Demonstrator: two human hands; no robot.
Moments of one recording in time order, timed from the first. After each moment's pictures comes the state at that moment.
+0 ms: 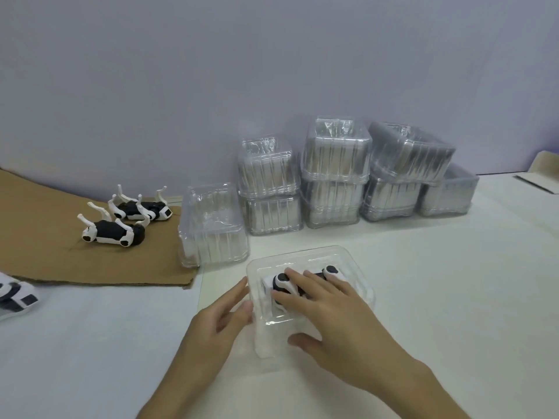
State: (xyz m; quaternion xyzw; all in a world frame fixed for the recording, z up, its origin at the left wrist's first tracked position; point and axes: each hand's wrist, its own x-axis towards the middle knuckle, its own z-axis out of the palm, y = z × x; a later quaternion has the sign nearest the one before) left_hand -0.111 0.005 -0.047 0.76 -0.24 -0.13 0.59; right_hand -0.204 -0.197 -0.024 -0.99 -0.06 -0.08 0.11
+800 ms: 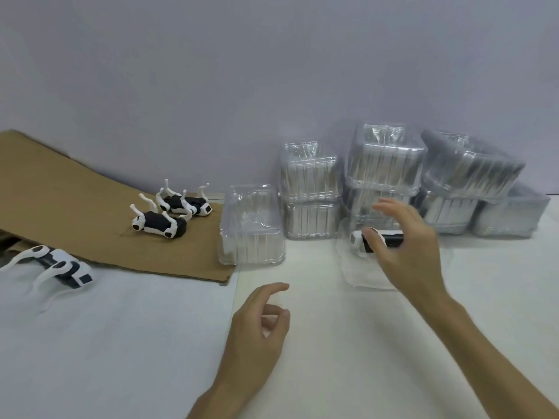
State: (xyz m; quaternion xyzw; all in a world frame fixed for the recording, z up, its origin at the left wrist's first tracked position) left_hand -0.118 -0.009 -0.056 0.81 -0.20 0.01 0.55; right_hand -0.124 -0.270 0.002 -0.87 0.05 -0.41 0.29
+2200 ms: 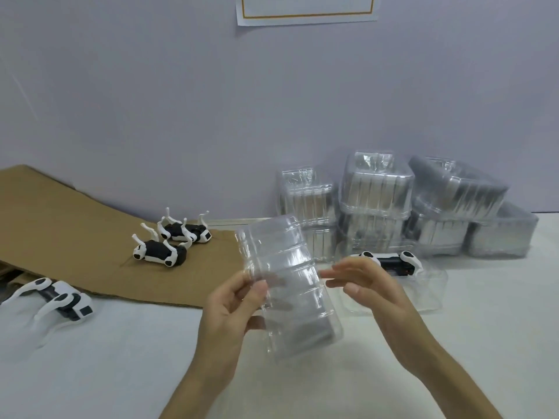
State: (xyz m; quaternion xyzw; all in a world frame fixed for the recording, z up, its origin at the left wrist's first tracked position) left_hand -0.090 0.000 0.001 0.58 -0.22 -0.05 0.78; right_hand -0.166 -0.221 0.012 -0.72 -0.07 -0.15 0.67
